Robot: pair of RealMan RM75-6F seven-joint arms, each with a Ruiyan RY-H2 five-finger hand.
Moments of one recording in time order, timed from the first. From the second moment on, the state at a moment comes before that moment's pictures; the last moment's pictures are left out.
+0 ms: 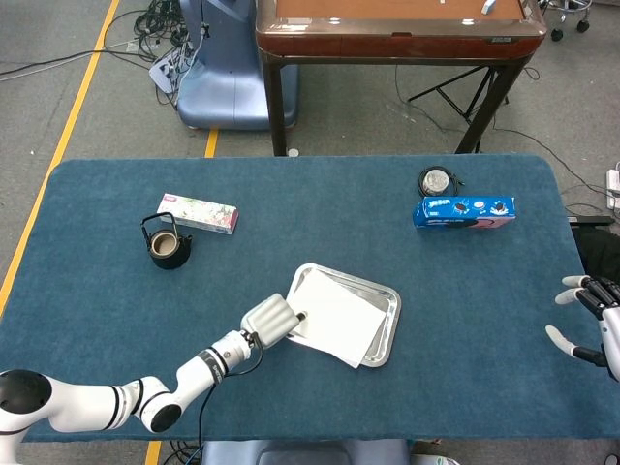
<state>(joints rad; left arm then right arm) -0.98 -1.65 -0.03 -1.47 1.19 0.81 0.79 0.04 -0.94 0.08 -1.66 -1.54 1.55 0.15</state>
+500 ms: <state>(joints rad) -0.98 -1.64 -0.01 -1.51 1.16 0.82 0.82 0.04 -0.94 0.08 -1.66 -1.54 1.55 0.15</state>
